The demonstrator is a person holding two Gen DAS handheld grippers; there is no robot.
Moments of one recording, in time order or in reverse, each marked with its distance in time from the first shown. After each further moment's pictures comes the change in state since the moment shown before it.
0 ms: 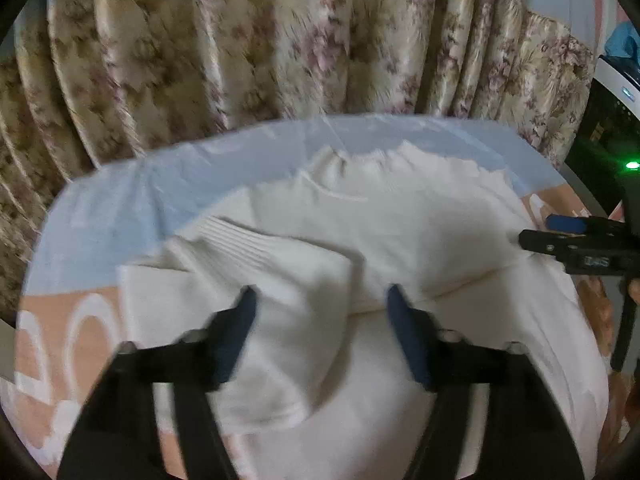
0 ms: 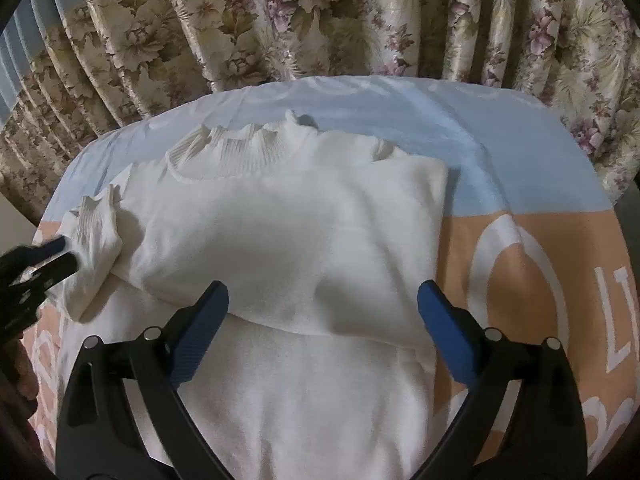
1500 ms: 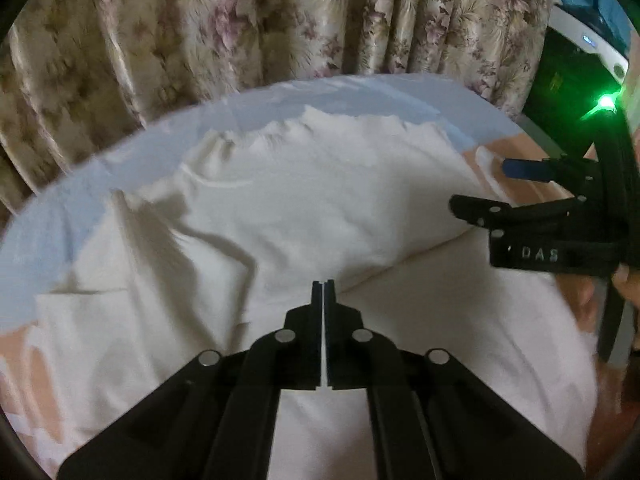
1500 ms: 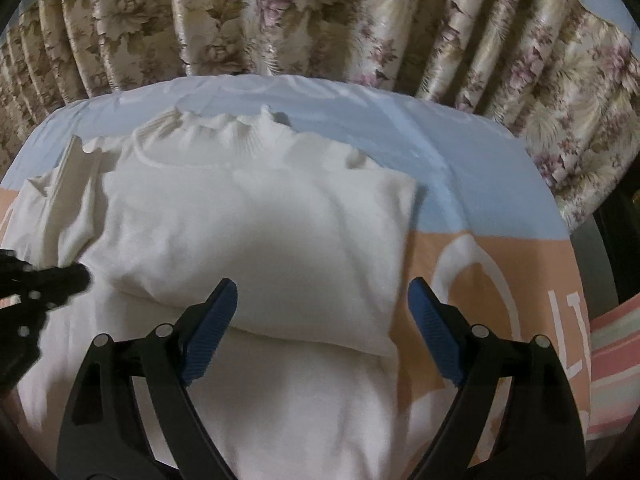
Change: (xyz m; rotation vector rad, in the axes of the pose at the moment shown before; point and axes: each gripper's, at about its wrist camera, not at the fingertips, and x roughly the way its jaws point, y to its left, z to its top) left arm 0.033 -0.085 0.014 0.143 0.095 -0.118; right arm 0.001 0.009 -0.005 -0.100 -0.010 -0.220
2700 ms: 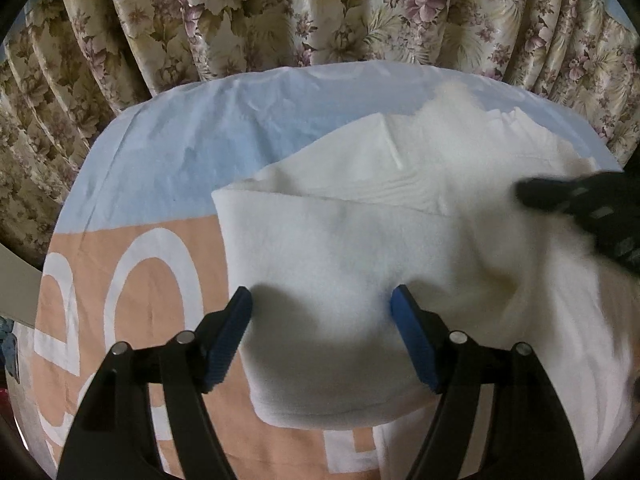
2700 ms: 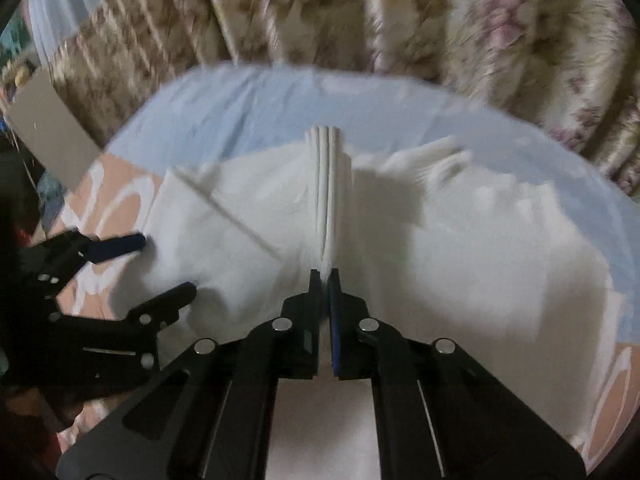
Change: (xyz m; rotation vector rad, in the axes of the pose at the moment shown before) left arm -0.010 0.156 -0.064 -0.290 0.089 0.256; right arm 0.004 0.177 0.058 -0.222 0.007 0.407
